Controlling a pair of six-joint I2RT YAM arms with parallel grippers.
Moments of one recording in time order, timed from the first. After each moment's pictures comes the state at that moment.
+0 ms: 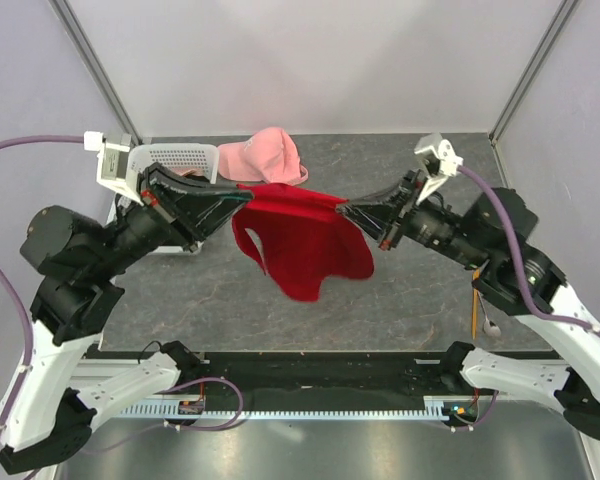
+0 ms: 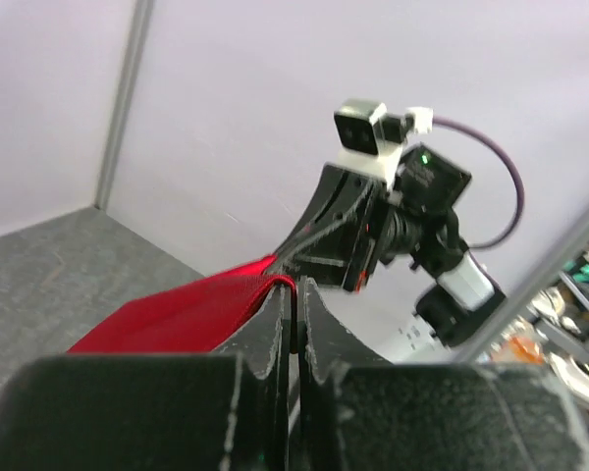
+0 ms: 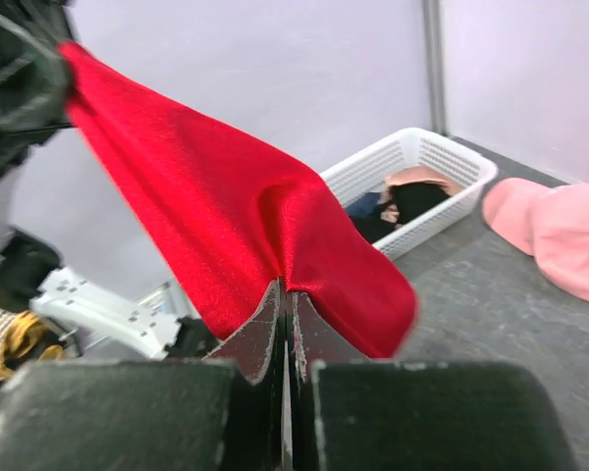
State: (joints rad) left arm -0.67 0.85 1.49 -0.27 0.36 -0.58; right arm 0.86 0.96 1.38 -0.30 -0.18 0.33
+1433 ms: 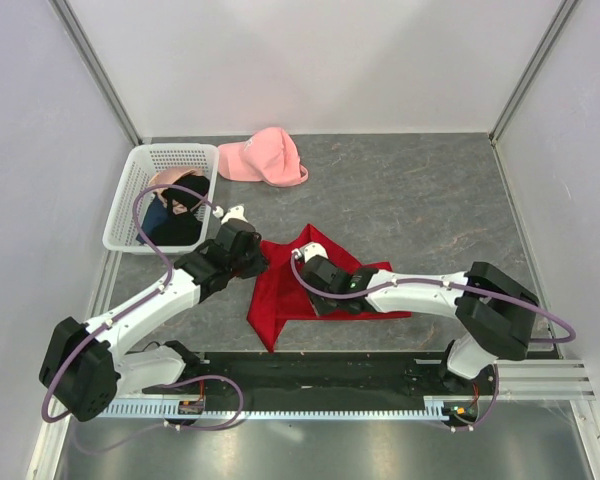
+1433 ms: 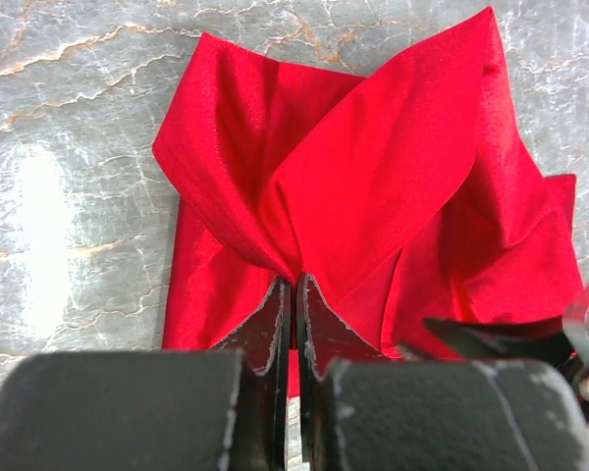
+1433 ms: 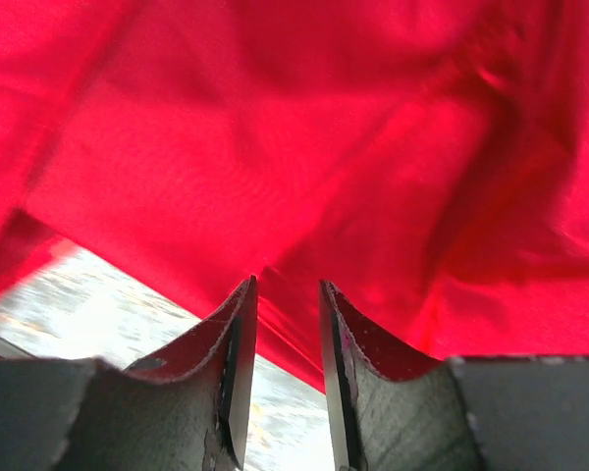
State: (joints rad) left arm -0.62 1.15 0.73 -0.36 -0.16 -0.76; right arm 1.06 1.60 0.88 -0.30 0.21 0.46
